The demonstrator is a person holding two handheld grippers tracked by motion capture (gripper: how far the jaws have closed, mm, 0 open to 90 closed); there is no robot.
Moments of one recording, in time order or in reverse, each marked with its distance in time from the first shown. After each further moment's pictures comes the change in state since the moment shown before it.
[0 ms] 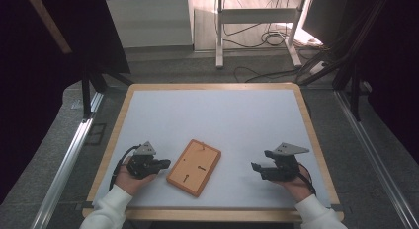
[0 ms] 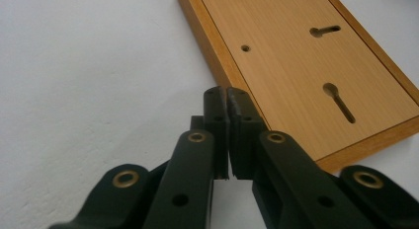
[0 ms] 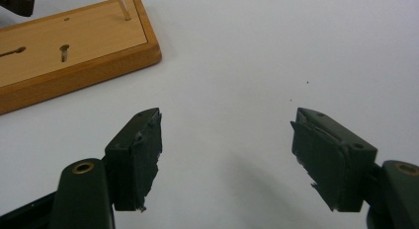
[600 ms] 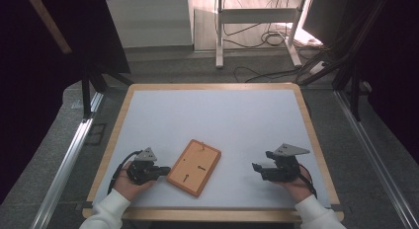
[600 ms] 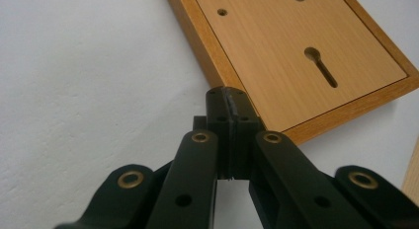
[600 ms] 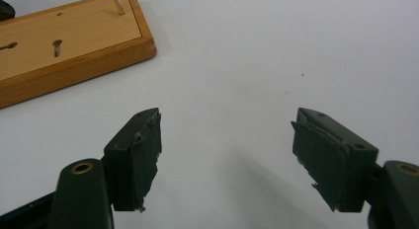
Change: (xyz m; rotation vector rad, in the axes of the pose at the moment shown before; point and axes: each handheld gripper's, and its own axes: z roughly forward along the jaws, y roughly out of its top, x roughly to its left) left arm -0.007 -0.010 0.002 0.059 -0.039 0.019; right arm 0.000 -0.003 -0.001 0.009 -0.018 0.005
